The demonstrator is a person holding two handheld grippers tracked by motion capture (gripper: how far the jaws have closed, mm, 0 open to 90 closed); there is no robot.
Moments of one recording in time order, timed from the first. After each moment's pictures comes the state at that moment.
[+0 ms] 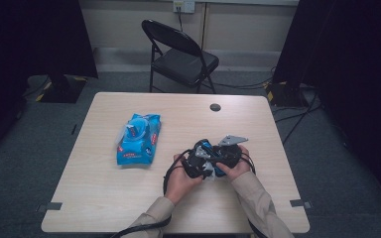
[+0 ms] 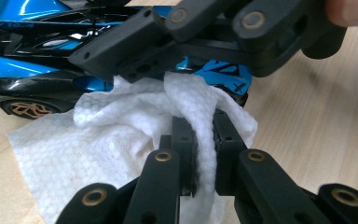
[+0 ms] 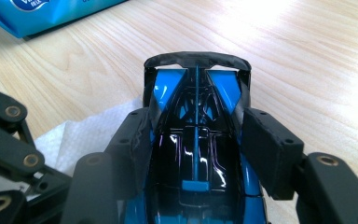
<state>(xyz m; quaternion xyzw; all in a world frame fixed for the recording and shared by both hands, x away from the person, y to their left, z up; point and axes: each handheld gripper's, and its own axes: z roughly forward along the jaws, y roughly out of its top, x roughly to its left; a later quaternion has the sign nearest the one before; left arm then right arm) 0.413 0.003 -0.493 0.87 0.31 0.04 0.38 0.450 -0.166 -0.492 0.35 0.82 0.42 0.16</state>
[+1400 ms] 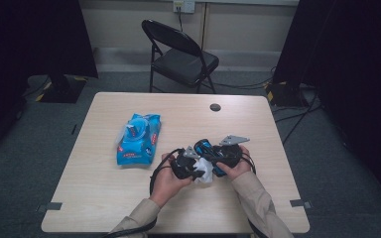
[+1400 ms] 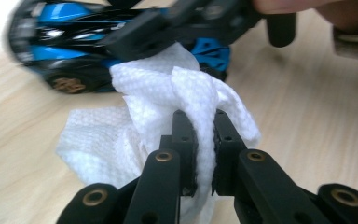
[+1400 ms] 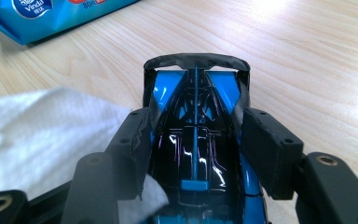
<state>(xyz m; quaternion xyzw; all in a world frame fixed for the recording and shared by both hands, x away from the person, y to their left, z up) 0.403 0.041 -0.467 0.87 0.30 0.03 0.38 0.451 -0.168 -0.494 0.35 0.82 0.43 0.15</state>
